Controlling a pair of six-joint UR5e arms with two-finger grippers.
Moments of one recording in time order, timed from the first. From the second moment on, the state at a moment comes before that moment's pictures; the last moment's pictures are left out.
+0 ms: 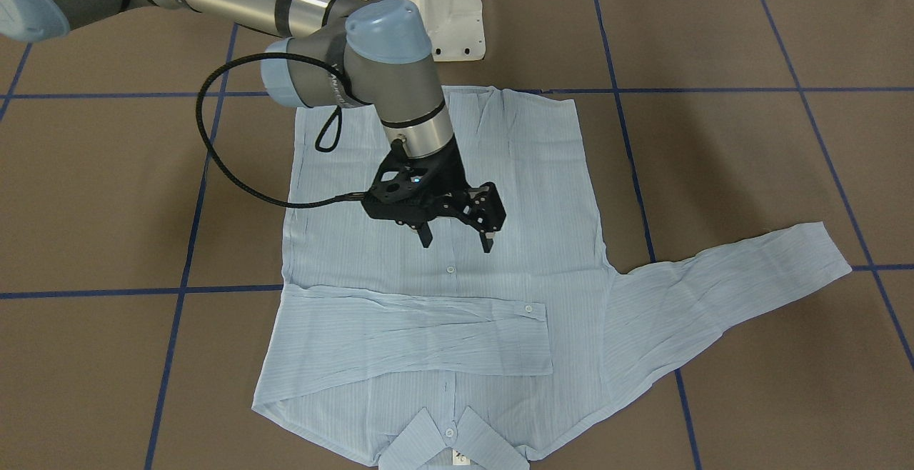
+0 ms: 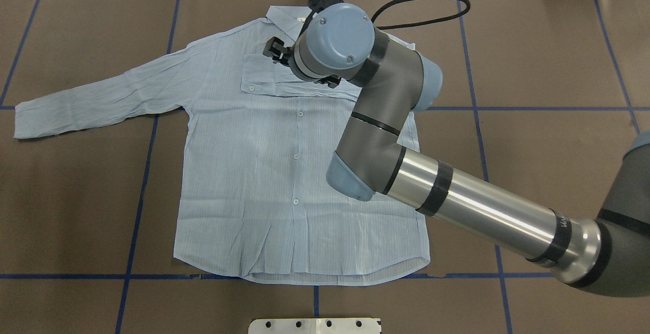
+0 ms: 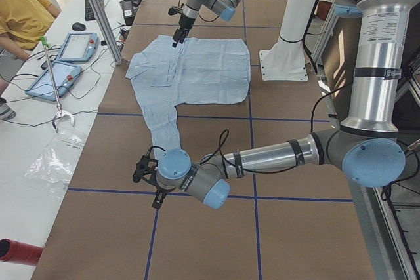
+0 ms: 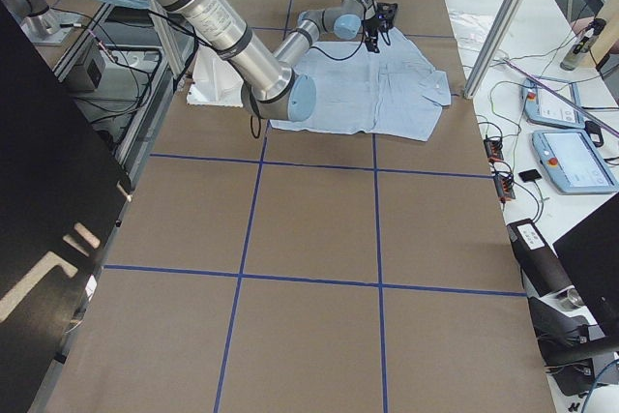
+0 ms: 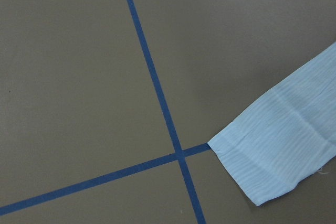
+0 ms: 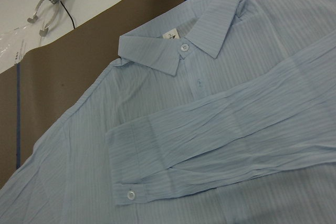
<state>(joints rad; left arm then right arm) -1.51 -1.63 -1.23 -2.36 -2.41 -0.23 0.62 -0.70 1.43 -1.20 1.67 1.58</state>
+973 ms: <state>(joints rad) -1.22 -1.66 -1.17 -2.61 -2.37 -0.91 0.64 -0.86 1.60 -1.20 1.67 1.57</state>
